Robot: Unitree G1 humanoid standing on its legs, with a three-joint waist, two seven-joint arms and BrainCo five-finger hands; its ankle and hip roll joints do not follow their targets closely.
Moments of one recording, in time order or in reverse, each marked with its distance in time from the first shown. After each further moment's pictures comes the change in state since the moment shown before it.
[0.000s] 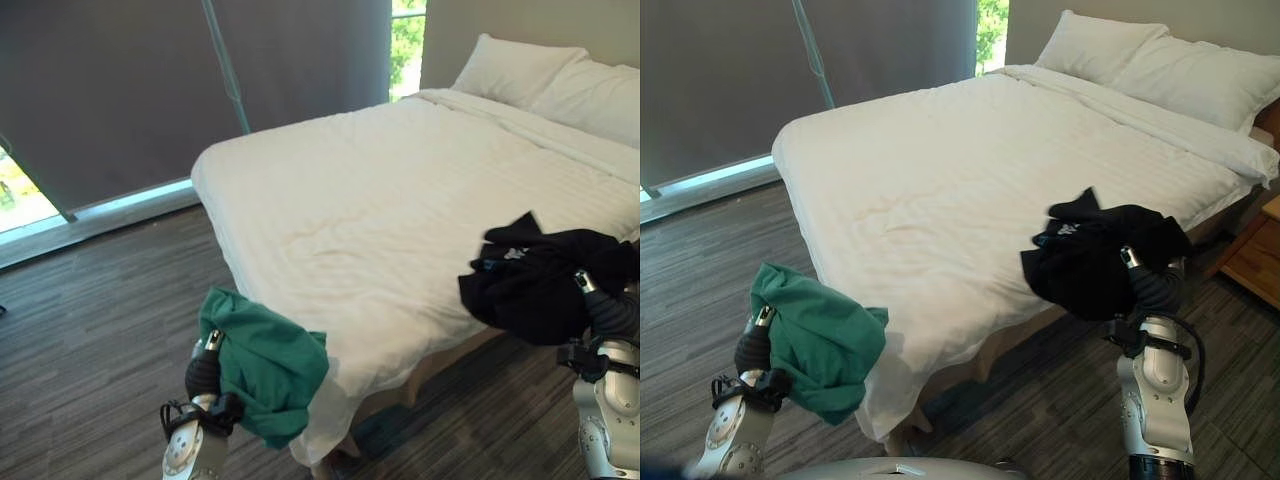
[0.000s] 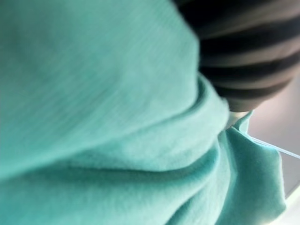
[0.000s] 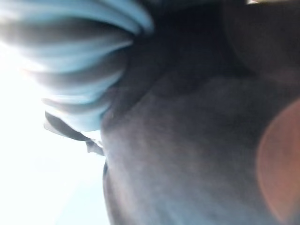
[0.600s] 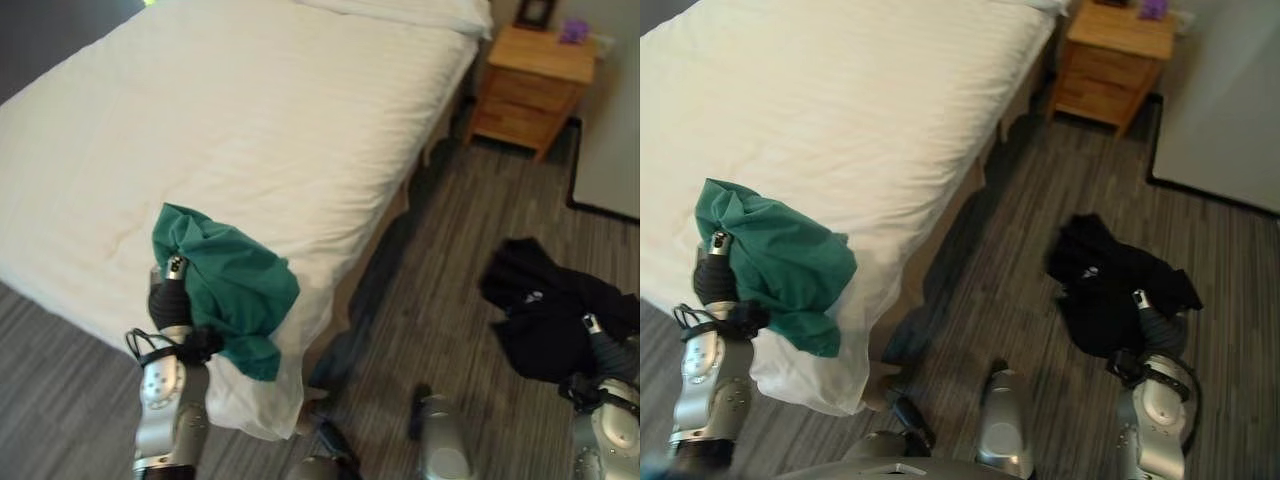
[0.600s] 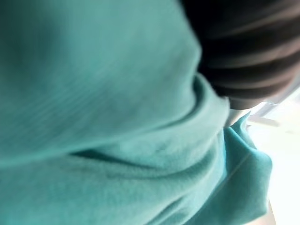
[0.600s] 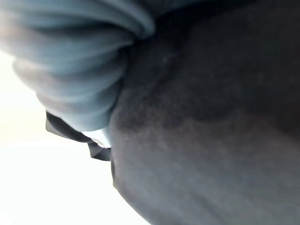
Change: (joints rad) left arm -0.146 0.086 0.061 -0.072 0.072 -0.089 0.068; right arm 0.079 0.112 -0.101 0.085 -0.008 0.032 -0.056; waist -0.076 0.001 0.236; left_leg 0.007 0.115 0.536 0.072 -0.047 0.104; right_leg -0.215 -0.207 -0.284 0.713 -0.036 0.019
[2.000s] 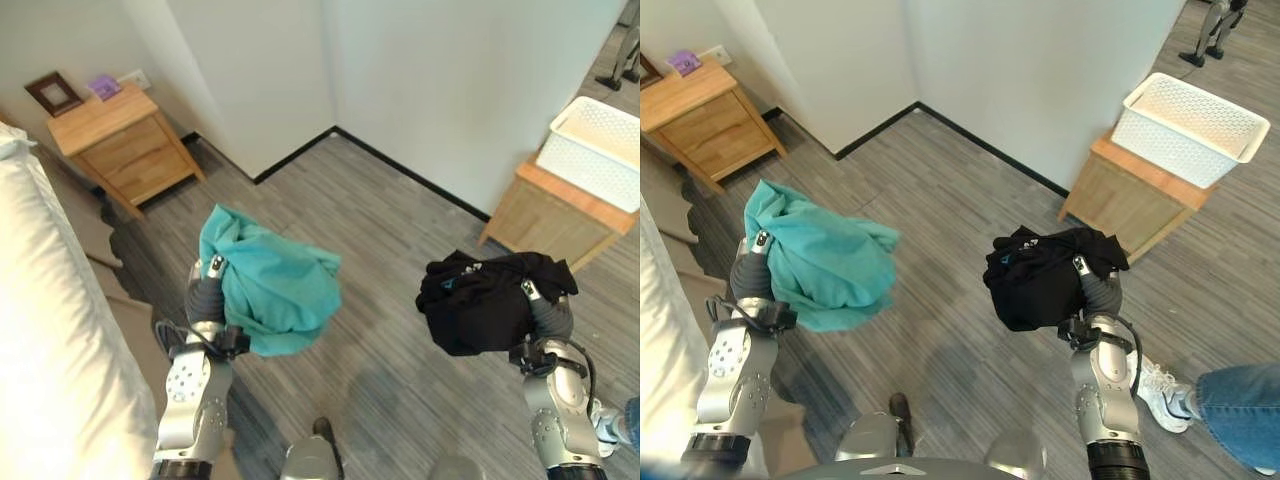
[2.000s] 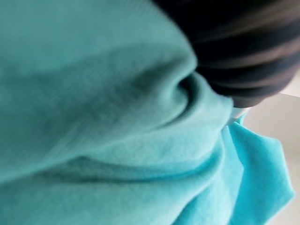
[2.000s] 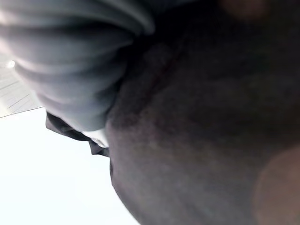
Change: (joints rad) left arm -0.041 -0.034 -0.075 0.058 0.062 0.027 -0.081; right arm -0.153 -0.027 0.222 0.018 0.181 -0.004 0.068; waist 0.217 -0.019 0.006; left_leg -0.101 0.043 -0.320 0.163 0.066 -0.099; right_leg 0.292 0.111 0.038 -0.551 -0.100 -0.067
